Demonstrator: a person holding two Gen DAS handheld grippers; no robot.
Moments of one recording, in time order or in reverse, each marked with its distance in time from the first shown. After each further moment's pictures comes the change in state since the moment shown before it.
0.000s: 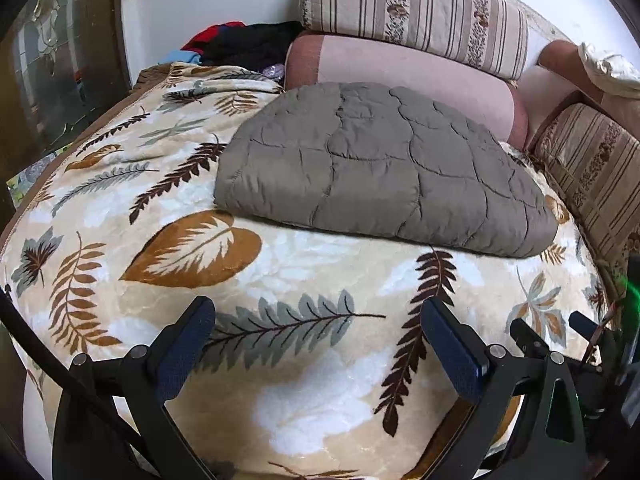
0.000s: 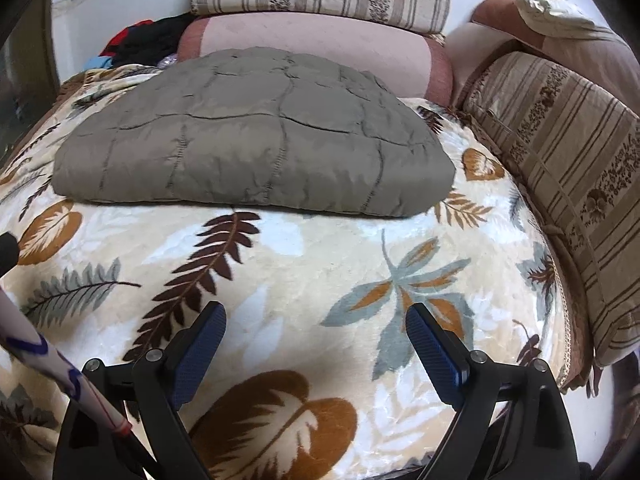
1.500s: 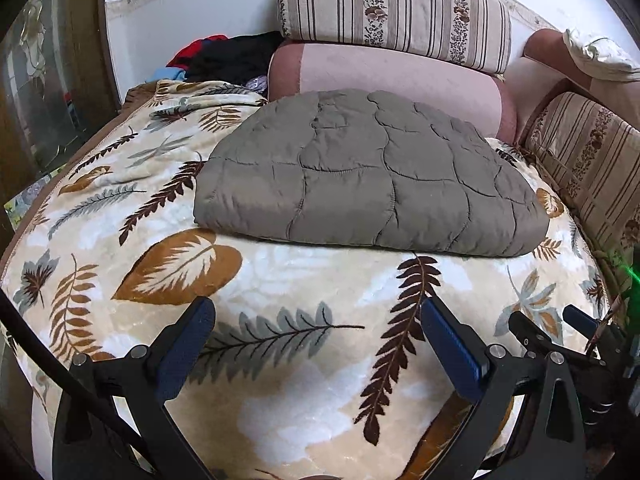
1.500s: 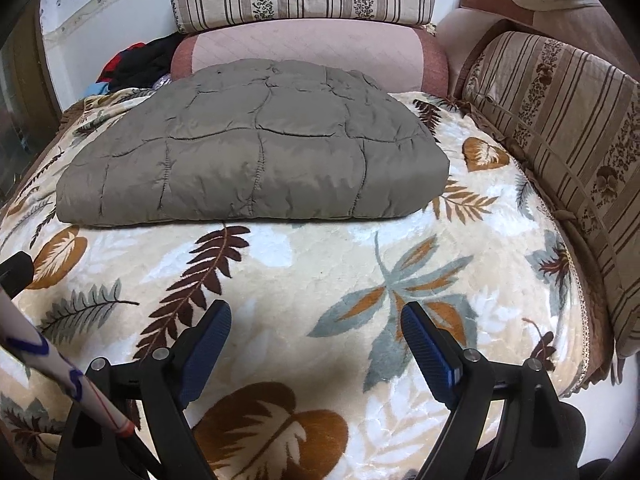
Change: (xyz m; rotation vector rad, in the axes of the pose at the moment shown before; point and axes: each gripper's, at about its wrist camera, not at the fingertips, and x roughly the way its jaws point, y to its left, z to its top) left arm -0.003 -0.025 0.008 0.052 -0.033 -0.004; right arm 0.000 -0.027 0.003 0.059 -0.036 0.083
